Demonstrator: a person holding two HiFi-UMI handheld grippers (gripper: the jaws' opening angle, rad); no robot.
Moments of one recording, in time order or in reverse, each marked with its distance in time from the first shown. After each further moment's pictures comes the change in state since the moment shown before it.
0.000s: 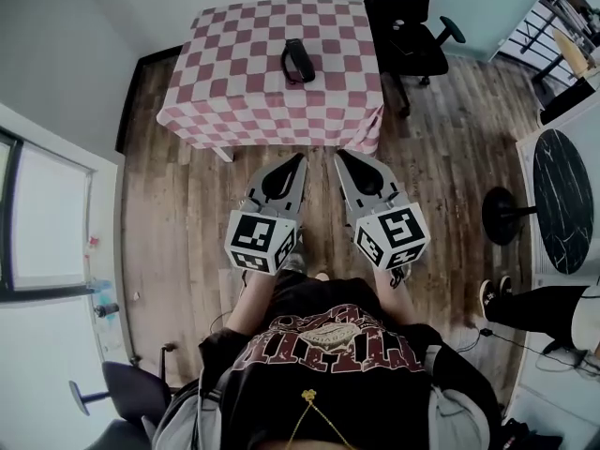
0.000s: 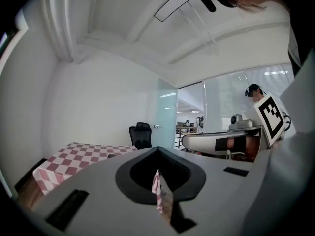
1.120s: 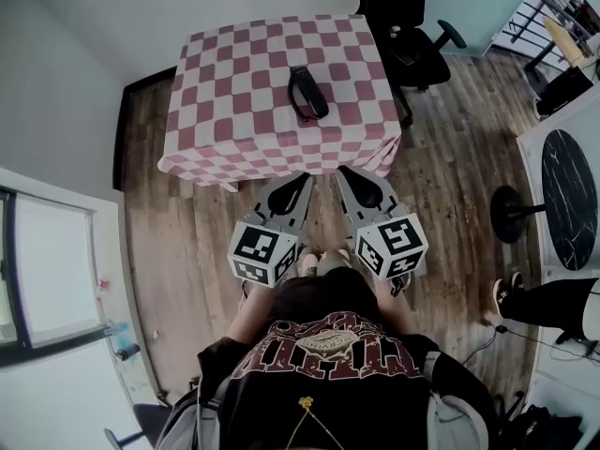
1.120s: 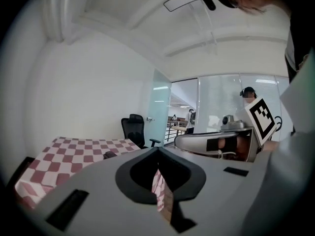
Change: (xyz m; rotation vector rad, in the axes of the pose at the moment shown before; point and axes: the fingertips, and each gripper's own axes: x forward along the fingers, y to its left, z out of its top) left arm 0.071 0.115 -0.009 -0.008 0.097 -0.176; right arm 0.138 -0.032 -0.017 0.079 0.071 -0.112
